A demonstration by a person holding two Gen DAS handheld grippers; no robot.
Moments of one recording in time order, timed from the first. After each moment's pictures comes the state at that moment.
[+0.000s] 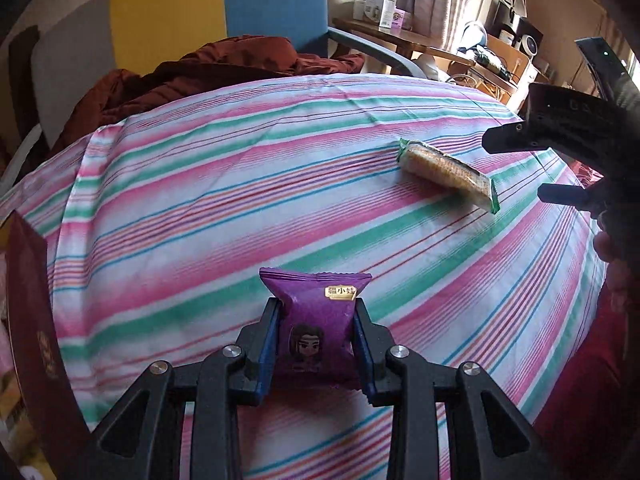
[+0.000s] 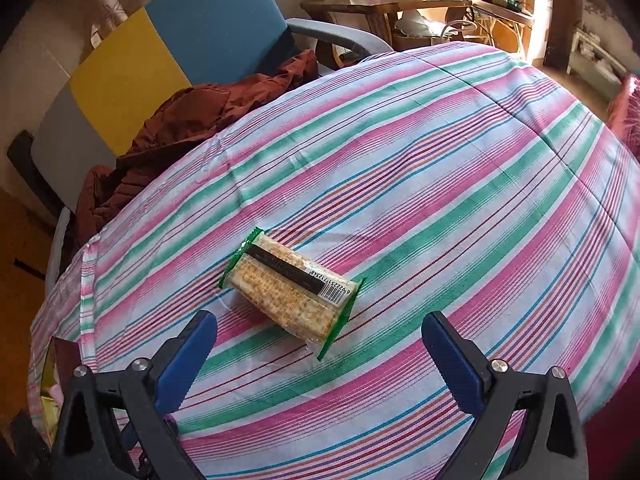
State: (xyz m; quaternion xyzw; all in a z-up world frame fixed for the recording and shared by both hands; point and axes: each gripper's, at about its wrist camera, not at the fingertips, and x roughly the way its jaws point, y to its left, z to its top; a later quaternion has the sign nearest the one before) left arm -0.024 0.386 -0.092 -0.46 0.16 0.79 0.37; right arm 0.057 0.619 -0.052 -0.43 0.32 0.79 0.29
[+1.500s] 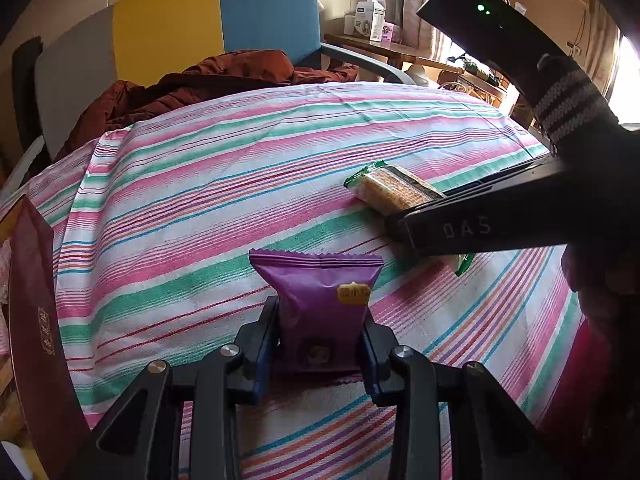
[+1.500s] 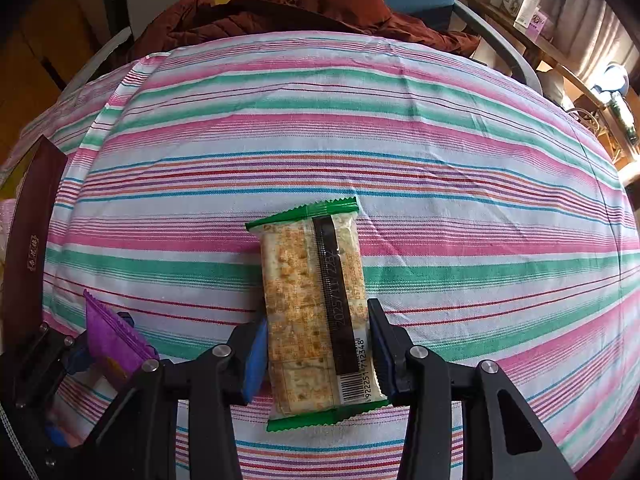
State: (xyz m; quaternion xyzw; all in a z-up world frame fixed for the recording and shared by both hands) left arm -0.011 0.376 -0.103 -0.42 0.16 0.81 0.39; right arm 0.004 0.527 -0.090 -0.57 0.11 0.80 0.15
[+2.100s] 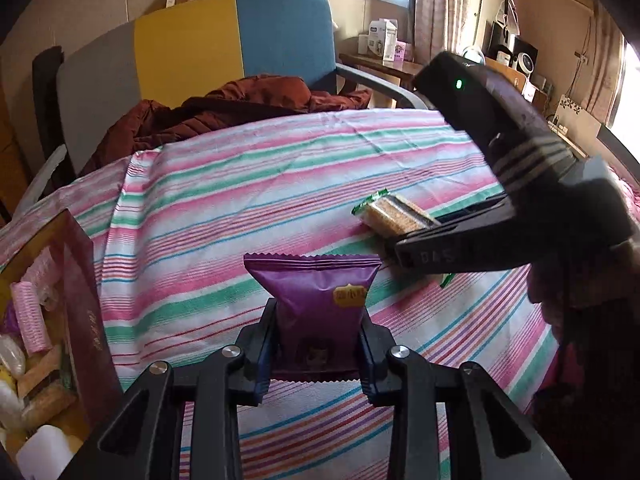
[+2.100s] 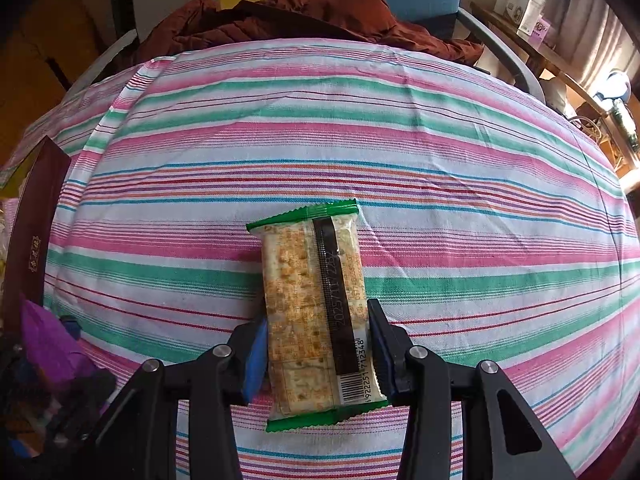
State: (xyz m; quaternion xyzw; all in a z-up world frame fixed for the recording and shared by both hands) left arm -0.001 0.355 -0.062 -0.39 0.15 0.83 0.36; right arm -0.007 0.521 -0.091 -0.56 0.10 0.81 0.15
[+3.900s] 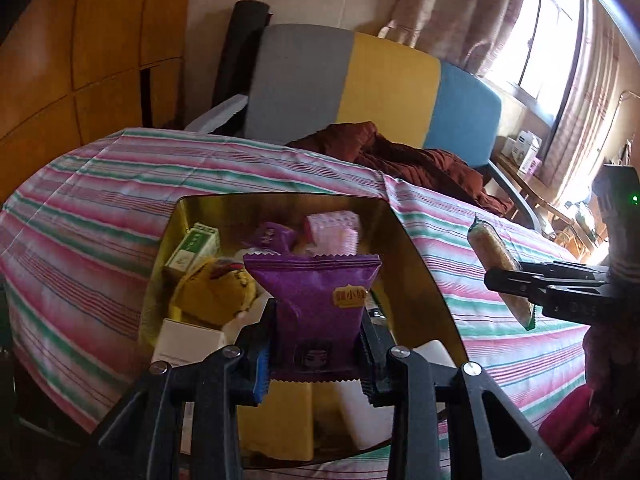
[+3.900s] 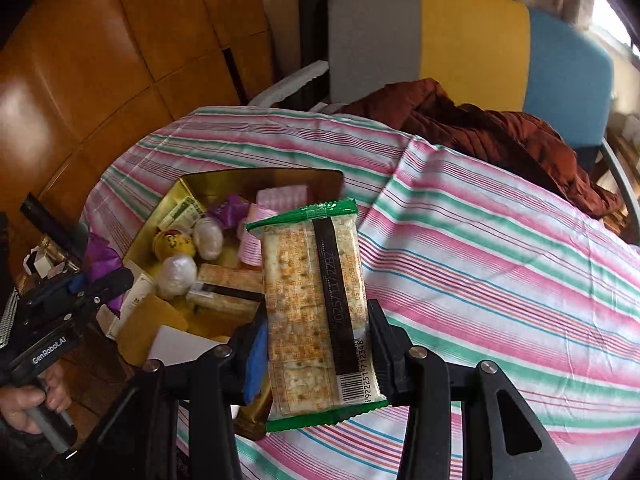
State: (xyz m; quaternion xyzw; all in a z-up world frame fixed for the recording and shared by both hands) left arm -0.048 0.065 -0.003 -0.40 -0.04 0.90 0.16; right arm -0.049 0.302 0.010 -0.46 0.03 0.88 -0.10
